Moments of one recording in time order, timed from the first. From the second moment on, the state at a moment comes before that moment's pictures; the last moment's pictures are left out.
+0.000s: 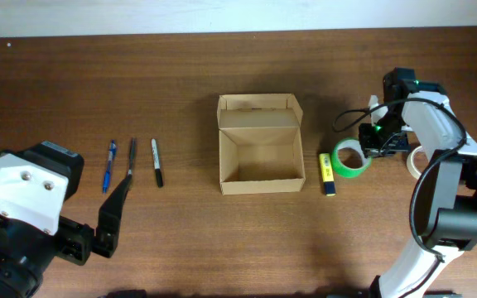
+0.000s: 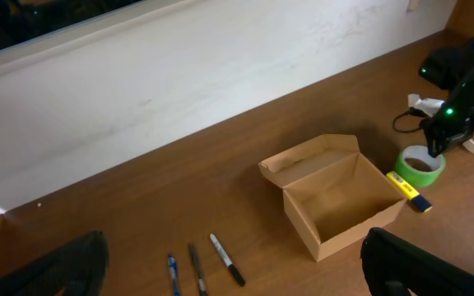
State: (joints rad) left arm 0.05 1.06 2.12 -1.50 0.32 0.33; right arm -0.13 2.00 1.47 -1.09 -0.05 -0.08
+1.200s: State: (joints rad) left arm 0.05 1.06 2.12 -1.50 0.31 0.33; right arm 0.24 1.50 1.74 -1.35 0.01 0.02
